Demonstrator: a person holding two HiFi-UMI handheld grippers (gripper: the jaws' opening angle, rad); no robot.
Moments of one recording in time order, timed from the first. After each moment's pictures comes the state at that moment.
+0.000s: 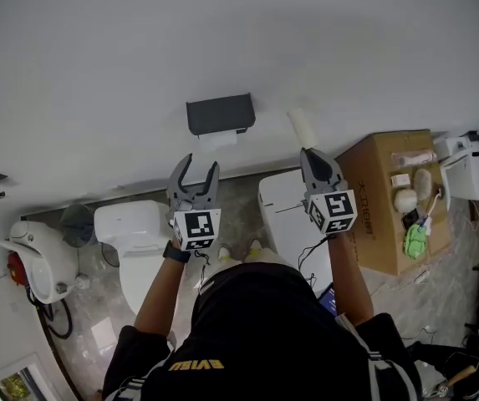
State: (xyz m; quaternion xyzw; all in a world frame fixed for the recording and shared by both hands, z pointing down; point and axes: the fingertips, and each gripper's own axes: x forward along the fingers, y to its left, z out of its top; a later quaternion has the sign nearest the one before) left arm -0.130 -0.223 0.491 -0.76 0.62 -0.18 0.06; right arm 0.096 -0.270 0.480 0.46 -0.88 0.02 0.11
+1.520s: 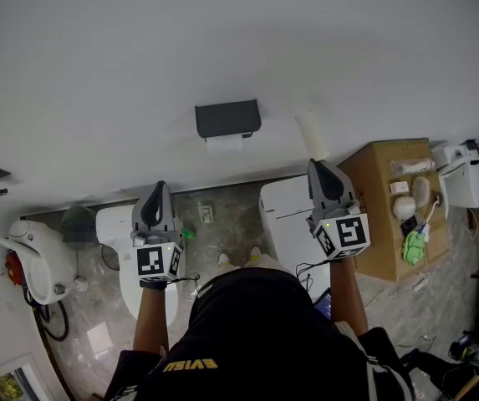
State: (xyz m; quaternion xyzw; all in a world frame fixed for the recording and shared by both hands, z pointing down) left arm -0.222 -0.141 0.425 -0.74 0.67 -0.02 0.03; right arm 0.081 -0.218 0.396 0.46 -0.88 -0.02 0.05
